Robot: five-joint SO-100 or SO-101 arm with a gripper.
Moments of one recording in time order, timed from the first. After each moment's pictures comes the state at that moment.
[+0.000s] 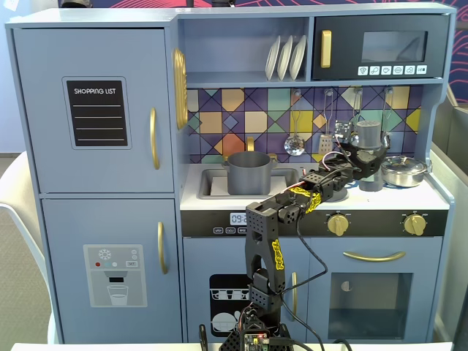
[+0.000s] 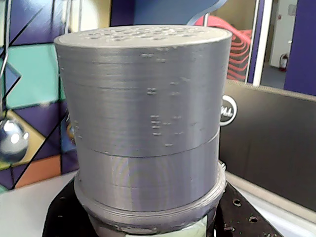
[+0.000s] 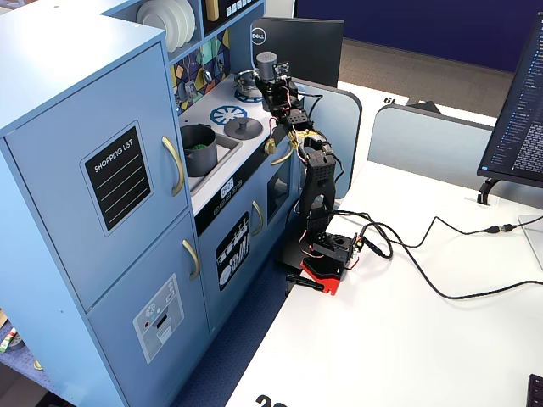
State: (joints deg) arm 51.2 97.6 93.0 -5.2 -87.5
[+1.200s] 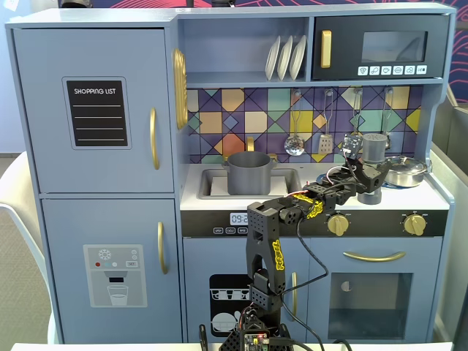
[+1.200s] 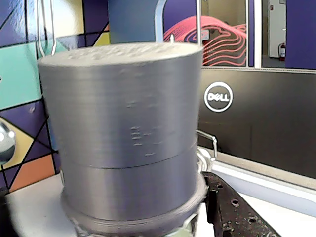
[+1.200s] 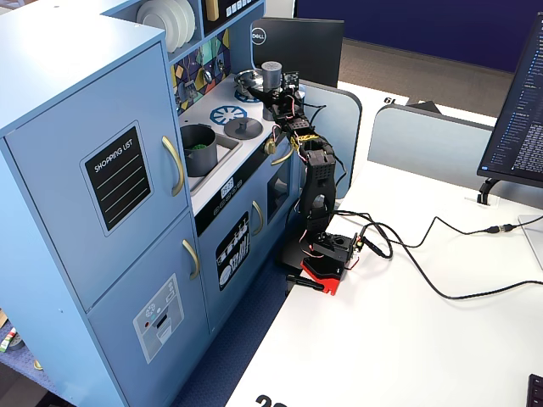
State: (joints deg) arm 53.2 96.9 103.4 -15.1 -79.9
